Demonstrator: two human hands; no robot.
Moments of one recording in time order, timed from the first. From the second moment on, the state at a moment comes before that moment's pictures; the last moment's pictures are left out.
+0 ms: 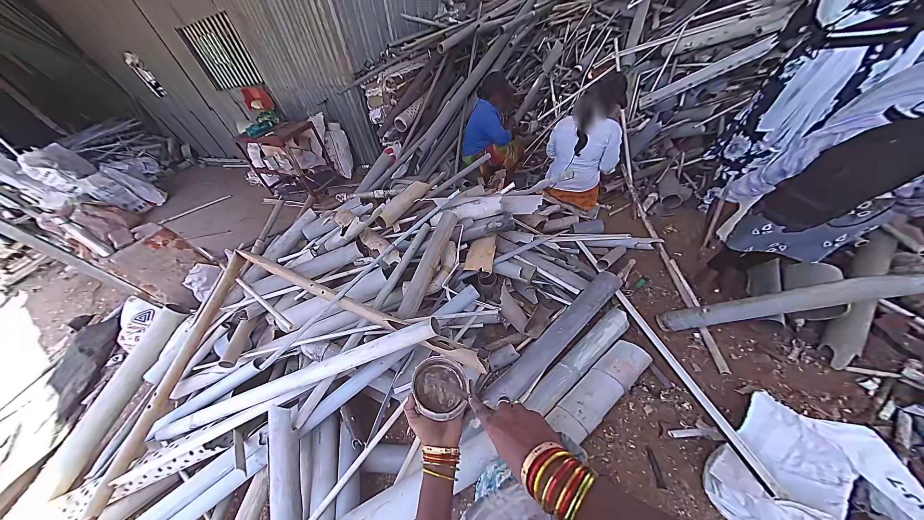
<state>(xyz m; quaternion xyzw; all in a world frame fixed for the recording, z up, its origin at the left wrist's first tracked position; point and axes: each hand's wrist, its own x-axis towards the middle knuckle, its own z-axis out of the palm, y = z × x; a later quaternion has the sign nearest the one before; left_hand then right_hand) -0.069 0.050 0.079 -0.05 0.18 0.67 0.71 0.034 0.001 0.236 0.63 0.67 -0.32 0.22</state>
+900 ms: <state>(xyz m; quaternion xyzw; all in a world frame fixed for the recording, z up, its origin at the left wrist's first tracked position) -0.077 0.044 0.072 -0.06 0.20 0.72 0.66 0.025 -0.015 0.237 0.63 0.66 -0.34 0.23</state>
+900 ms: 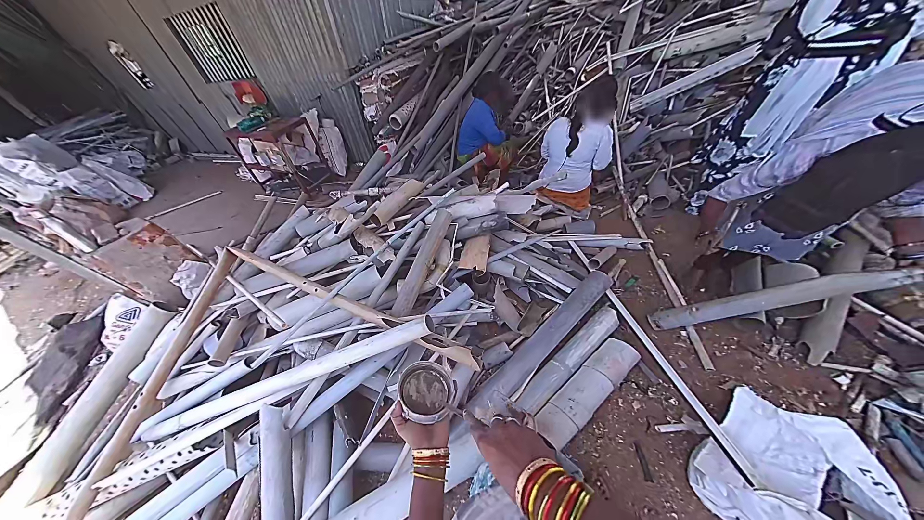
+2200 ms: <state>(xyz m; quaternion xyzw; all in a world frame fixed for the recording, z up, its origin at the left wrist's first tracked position) -0.091 0.054 0.085 -0.03 0.16 0.77 0.62 0.004 -0.002 0.252 0.62 0.69 -0.30 0.23</state>
